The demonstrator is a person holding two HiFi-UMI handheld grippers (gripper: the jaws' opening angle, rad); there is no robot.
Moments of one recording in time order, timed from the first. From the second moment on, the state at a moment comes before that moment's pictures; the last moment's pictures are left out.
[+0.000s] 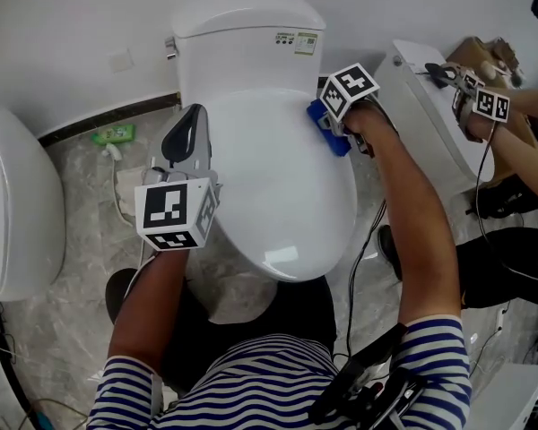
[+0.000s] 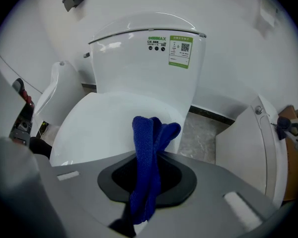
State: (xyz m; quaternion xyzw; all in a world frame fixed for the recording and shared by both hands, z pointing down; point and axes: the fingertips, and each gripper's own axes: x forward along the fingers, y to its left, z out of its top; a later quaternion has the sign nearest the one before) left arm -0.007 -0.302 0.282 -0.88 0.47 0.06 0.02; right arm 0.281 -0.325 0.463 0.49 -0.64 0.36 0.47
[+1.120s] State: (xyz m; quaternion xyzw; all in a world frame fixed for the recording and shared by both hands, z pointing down) left arm -0.075 -0.286 0.260 -0.87 0.49 0.08 0.04; right arm 0.031 -0.326 0.456 0.34 -0.75 0.31 0.48
